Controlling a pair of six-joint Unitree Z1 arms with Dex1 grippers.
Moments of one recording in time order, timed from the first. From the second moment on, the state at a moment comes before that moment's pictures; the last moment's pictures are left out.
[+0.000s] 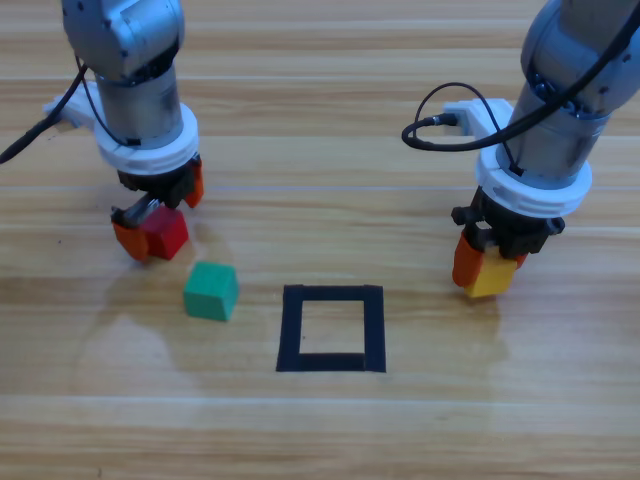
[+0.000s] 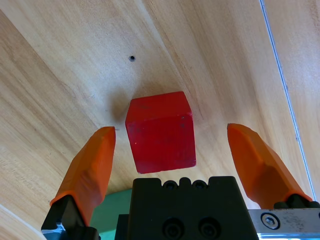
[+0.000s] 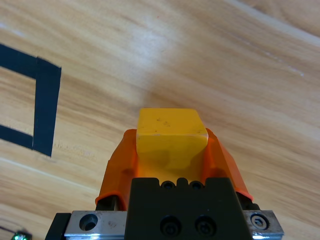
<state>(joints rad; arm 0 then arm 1) -0.45 2.26 -1.75 1.02 0.12 -1.60 0.67 2.22 -1.62 0.89 0.12 0.30</state>
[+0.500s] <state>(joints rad) -0.45 2.26 -1.72 0.98 0.12 -1.60 0.66 2.14 -1.58 0.87 0.11 0.33</state>
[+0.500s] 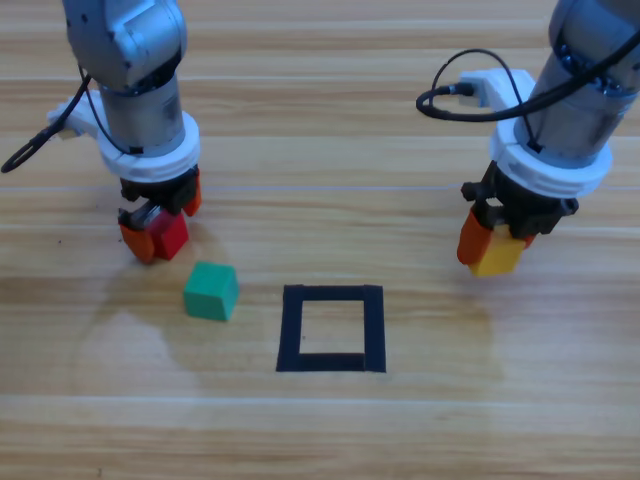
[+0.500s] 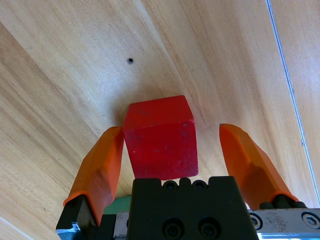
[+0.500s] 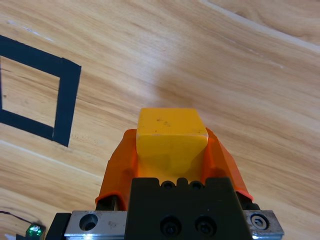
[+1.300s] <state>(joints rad) -0.42 2.26 -1.77 1.02 0.13 -1.17 0.66 2.13 -1.58 0.87 0.03 0.36</state>
